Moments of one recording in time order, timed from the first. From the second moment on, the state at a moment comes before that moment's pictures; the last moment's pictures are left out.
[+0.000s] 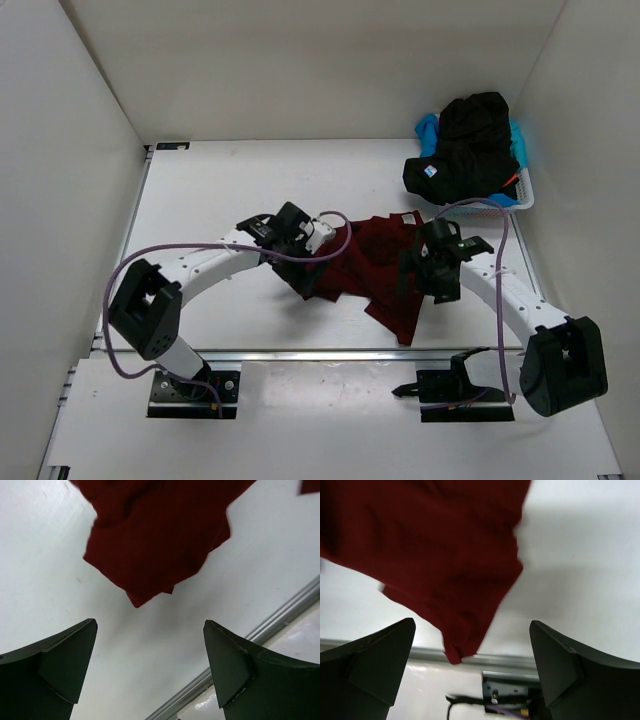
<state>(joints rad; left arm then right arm) -0.69 1.55 1.15 -0.69 0.15 0.10 0.31 1.20 0.84 -0.85 -0.04 0.39</state>
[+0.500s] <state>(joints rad) -0.73 1.83 1.20 -0.54 0.15 -0.06 0.42 1.22 0.63 -0.74 -0.14 0.52</state>
